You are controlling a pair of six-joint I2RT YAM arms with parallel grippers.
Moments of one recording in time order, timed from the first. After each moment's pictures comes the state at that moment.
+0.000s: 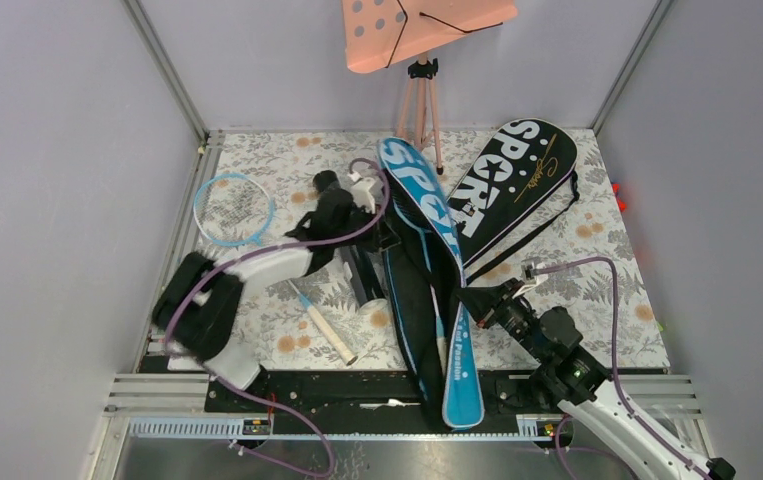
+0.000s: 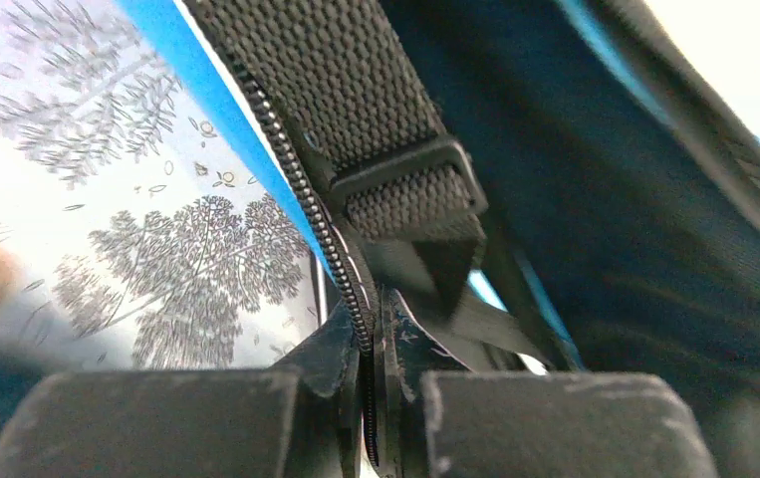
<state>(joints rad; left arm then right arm) -0.58 1.67 0.91 0.25 0.41 -0.44 0.73 0.12 0.07 0.08 -0.02 0.66</state>
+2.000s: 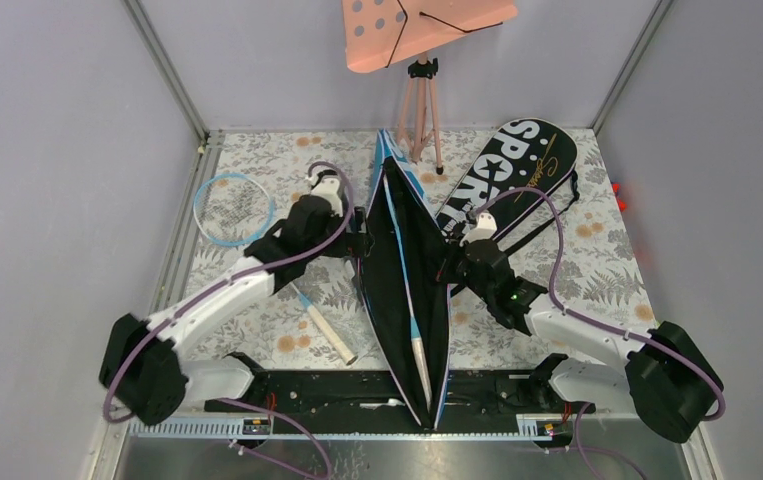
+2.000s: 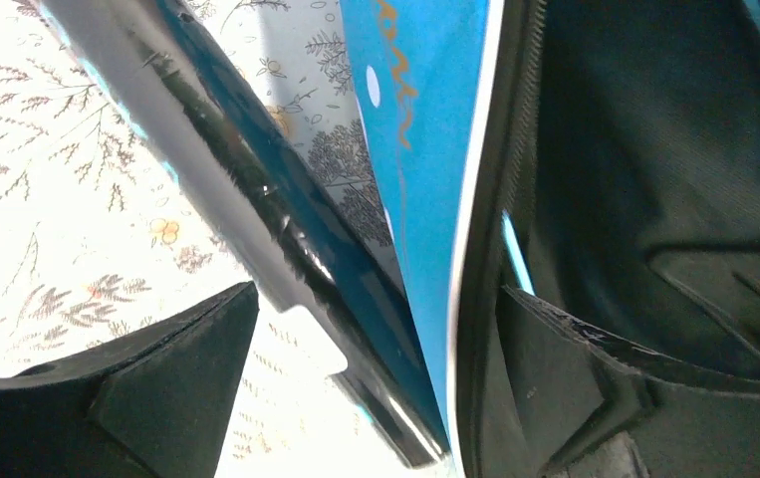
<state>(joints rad) -0.60 1.29 0.91 -0.24 -0.06 -0.41 0.73 1.13 0.49 0.22 0.18 0.69</state>
